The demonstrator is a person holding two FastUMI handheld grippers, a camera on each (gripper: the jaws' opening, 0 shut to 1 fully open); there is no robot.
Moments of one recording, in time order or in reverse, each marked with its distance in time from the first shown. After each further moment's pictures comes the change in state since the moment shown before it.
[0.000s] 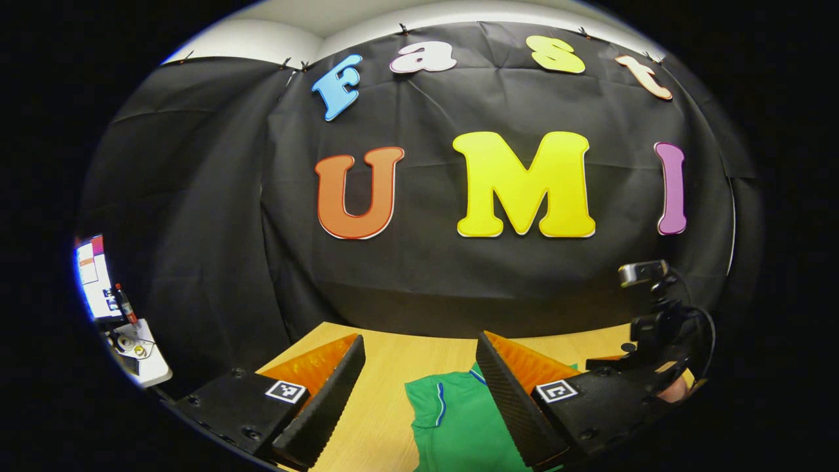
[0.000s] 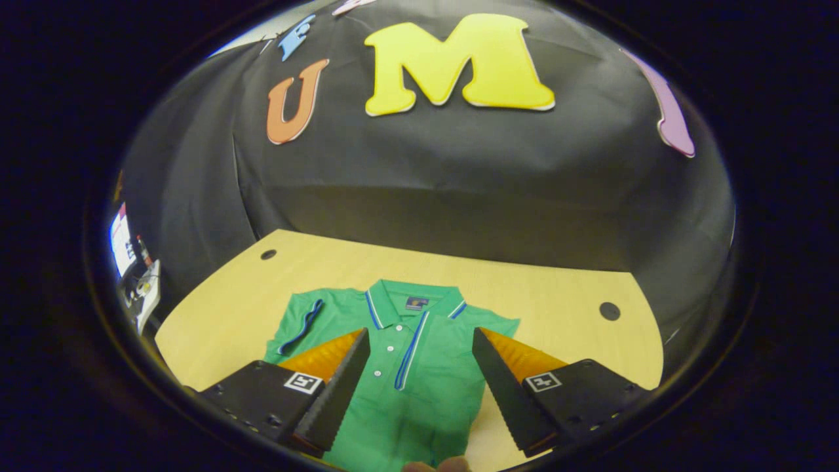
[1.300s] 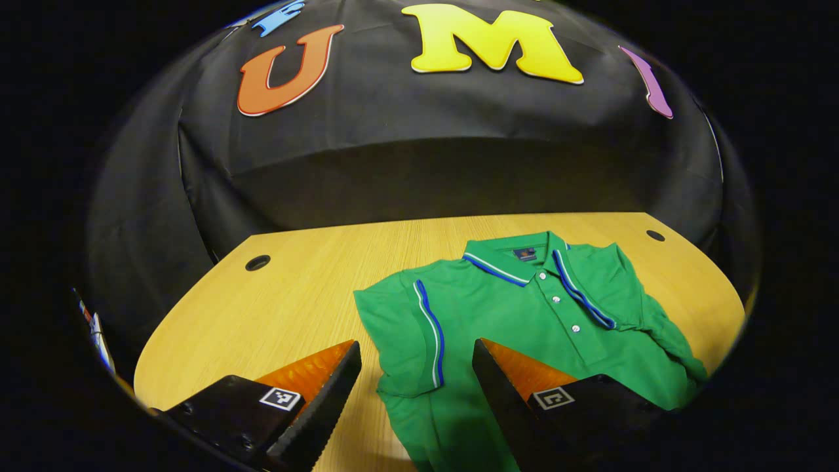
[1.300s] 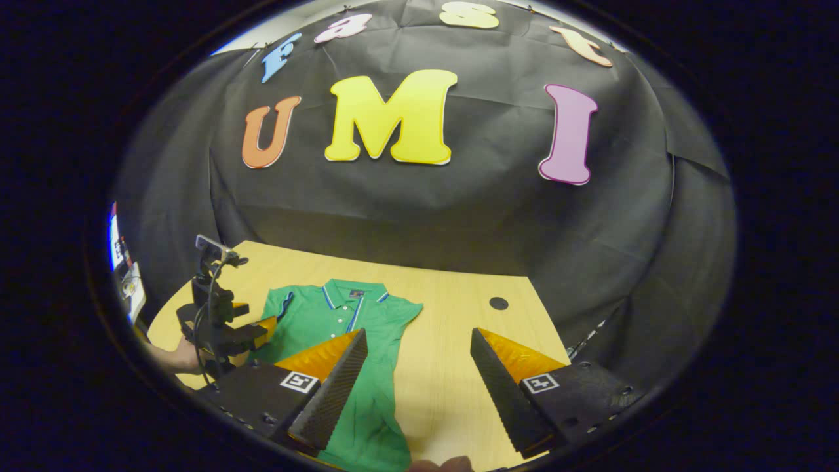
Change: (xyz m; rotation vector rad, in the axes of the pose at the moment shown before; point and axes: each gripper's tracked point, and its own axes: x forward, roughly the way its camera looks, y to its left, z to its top) left arm 0.123 0.001 -0.262 0.111 0.424 -0.120; right arm -0.174 -0.065 -0.008 -0.002 -0.055 -0.227
